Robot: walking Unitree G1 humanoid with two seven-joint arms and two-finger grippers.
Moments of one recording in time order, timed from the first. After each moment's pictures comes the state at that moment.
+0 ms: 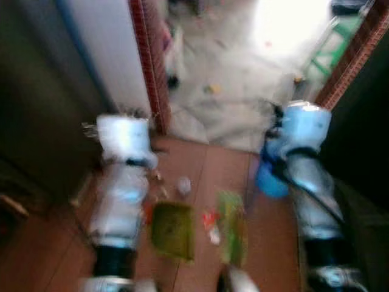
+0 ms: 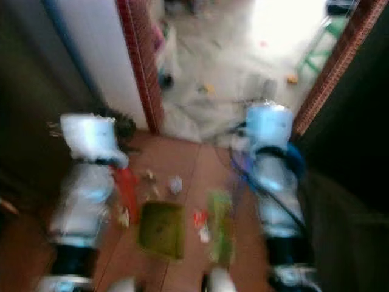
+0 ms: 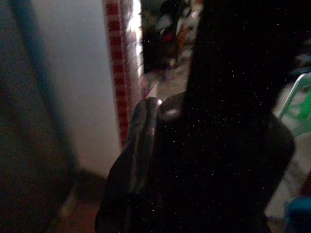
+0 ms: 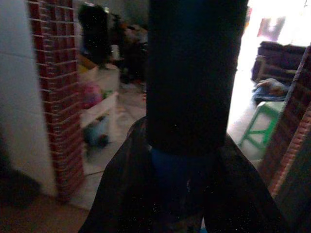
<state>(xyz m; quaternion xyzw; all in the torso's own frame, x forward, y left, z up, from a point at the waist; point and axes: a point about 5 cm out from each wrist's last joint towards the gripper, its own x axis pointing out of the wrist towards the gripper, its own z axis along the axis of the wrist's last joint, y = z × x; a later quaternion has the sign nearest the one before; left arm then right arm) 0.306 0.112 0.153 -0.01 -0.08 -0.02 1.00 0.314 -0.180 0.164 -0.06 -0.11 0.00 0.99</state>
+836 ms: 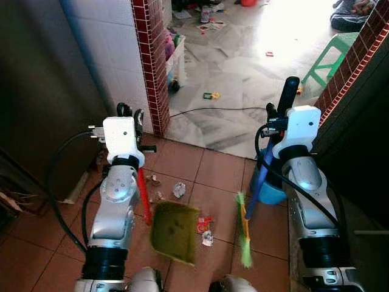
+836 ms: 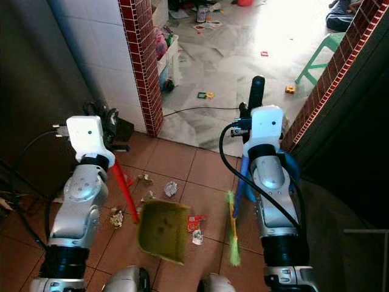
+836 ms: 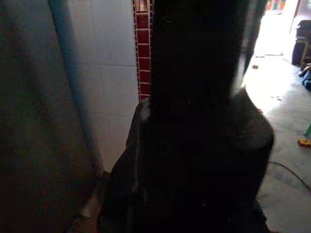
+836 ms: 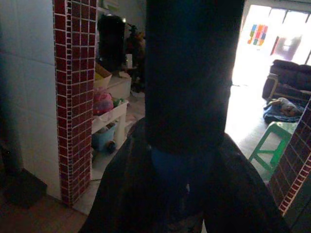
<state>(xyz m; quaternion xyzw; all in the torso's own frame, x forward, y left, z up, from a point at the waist) 0.304 0.134 0.153 0.02 -0.09 0.01 1.00 0.316 -0.166 0.167 -0.07 -0.12 0.01 0.99</state>
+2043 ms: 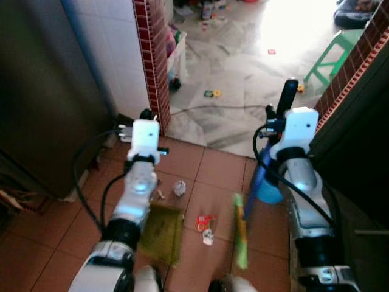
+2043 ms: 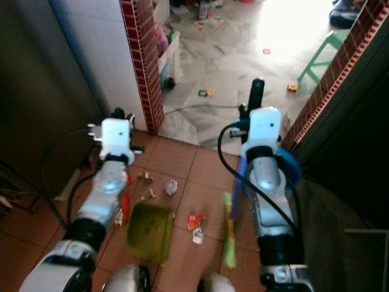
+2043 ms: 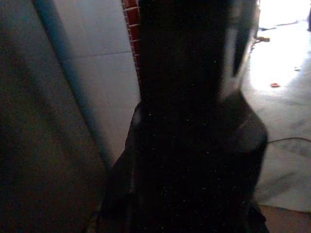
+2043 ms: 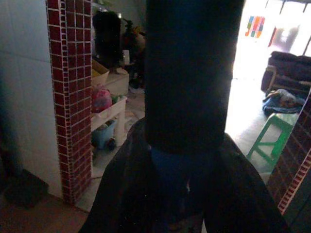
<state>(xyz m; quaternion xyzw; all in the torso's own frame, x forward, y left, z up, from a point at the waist) 0.341 0.110 0.113 0.10 -0.07 0.03 0.99 0.318 -0.162 0.162 -0.05 -0.11 0.00 0.99</state>
